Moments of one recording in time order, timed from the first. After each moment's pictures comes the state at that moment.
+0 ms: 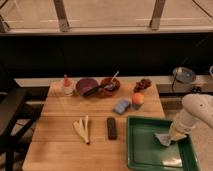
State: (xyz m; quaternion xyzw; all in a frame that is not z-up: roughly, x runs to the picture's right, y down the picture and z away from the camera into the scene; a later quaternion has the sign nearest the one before) arm 0.362 0.262 0.765 -0.41 -0.05 0.07 0.91
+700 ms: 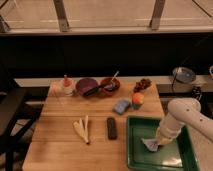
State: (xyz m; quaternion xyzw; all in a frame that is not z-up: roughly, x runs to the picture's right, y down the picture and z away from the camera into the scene) arm 0.290 0.292 0.746 -0.42 -0.10 0.02 0.90
